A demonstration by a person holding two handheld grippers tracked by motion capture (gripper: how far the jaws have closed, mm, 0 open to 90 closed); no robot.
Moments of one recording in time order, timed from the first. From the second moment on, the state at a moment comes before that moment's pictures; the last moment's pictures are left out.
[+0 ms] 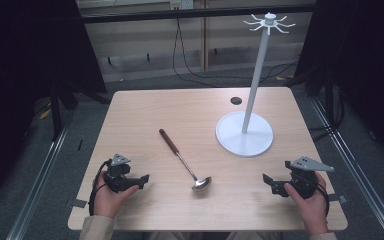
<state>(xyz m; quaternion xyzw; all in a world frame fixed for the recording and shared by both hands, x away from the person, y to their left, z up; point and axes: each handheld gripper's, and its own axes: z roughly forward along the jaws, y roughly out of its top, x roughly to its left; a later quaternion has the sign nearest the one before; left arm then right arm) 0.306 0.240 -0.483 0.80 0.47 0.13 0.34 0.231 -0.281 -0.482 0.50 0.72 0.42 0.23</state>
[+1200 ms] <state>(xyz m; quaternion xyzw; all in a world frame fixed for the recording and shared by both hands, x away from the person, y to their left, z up) 0.335 0.123 -0.474 0.85 0.38 0.05 0.37 0.222 -0.282 -0.482 0.50 0.72 0.43 0.22</state>
